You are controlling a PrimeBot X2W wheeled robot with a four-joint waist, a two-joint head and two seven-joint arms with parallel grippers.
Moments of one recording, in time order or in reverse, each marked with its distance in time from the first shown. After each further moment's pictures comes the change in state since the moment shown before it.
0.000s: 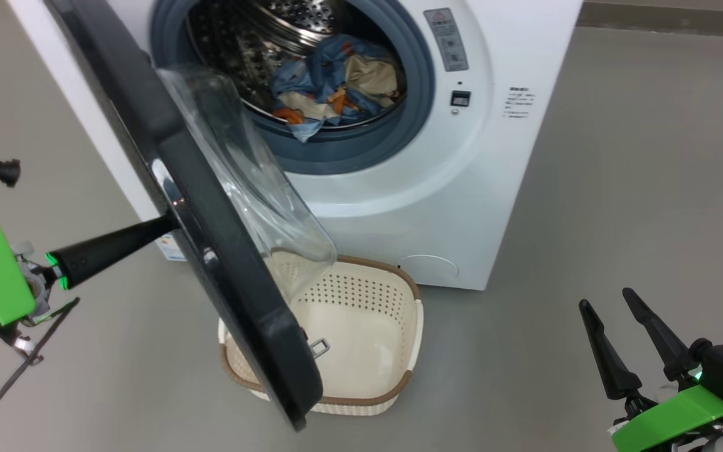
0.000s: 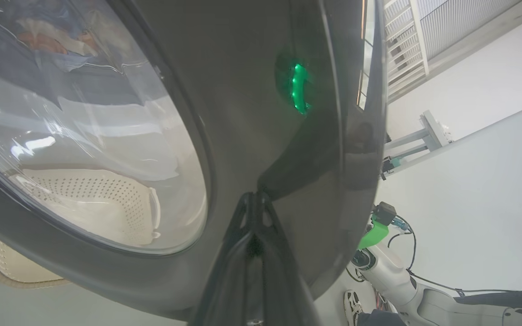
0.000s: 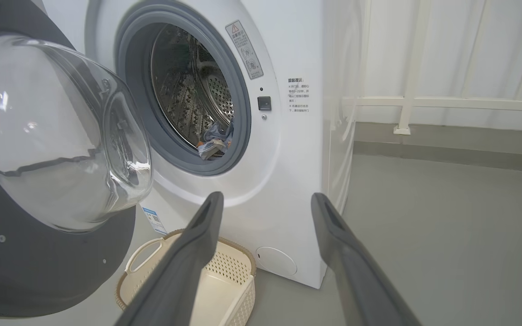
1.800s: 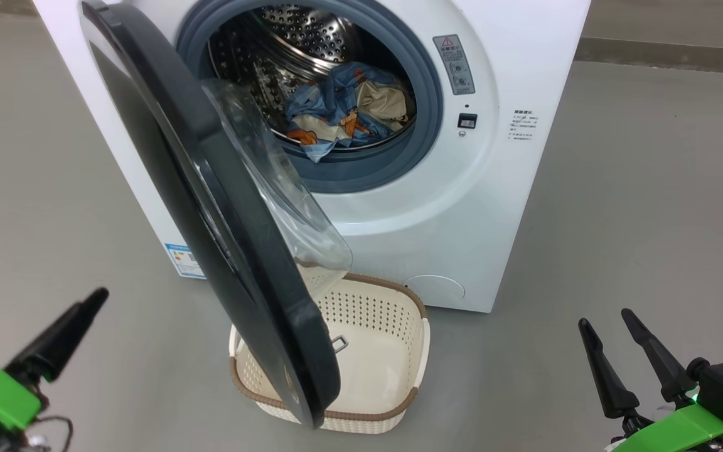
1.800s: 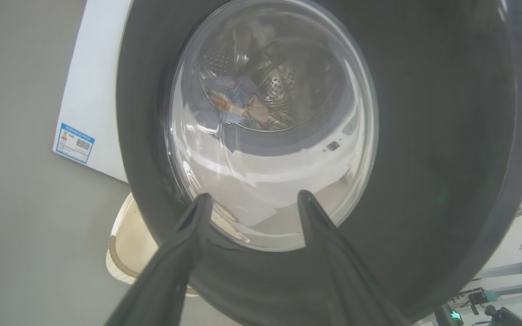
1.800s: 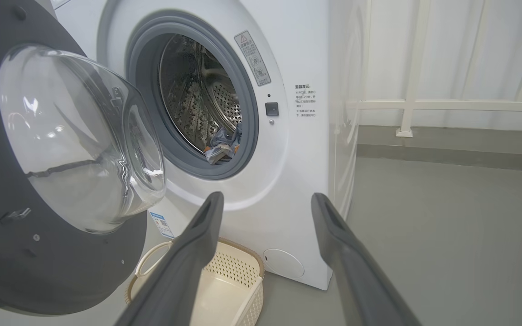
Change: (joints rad) left arm 0.369 0.044 0.031 0.039 0.155 -0.002 -0.595; right arm 0.052 0.033 -0.020 -0.002 -0.001 0.000 0.000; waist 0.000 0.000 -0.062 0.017
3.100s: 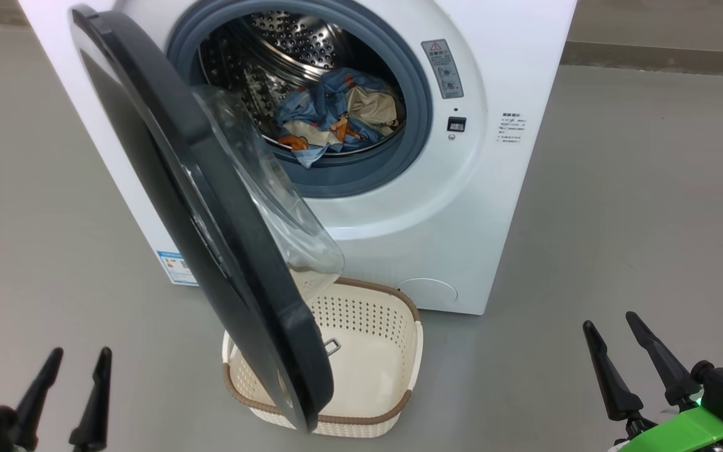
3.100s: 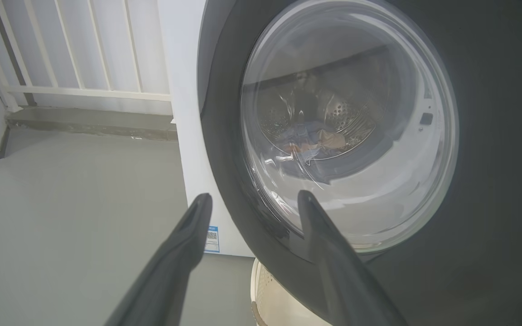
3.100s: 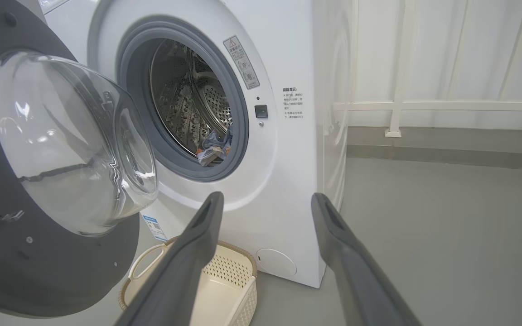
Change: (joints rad) left arm 0.139 -0.124 -0.068 0.163 0.796 -0.002 -0.702; right arm 0.011 0.004 -0.013 0.001 0.000 0.000 0.000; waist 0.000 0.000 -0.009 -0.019
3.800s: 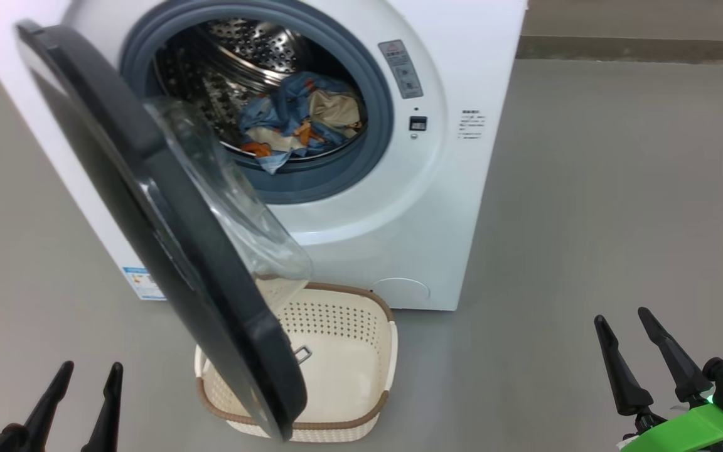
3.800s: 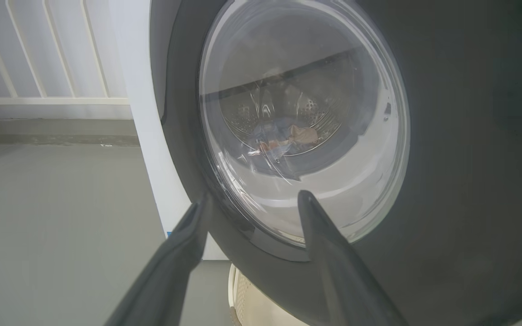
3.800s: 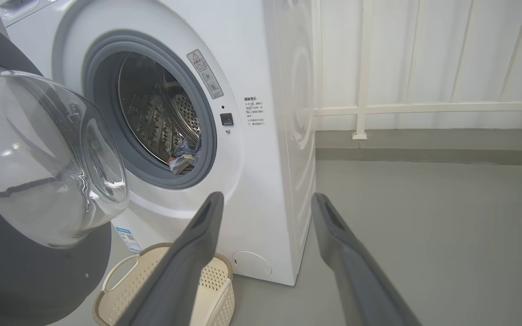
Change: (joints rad) left arm 0.075 -0.061 0.057 -0.053 0.110 0.000 0.000; right arm 0.003 0.001 -0.032 -0.004 0.000 0.000 0.000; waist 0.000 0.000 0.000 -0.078
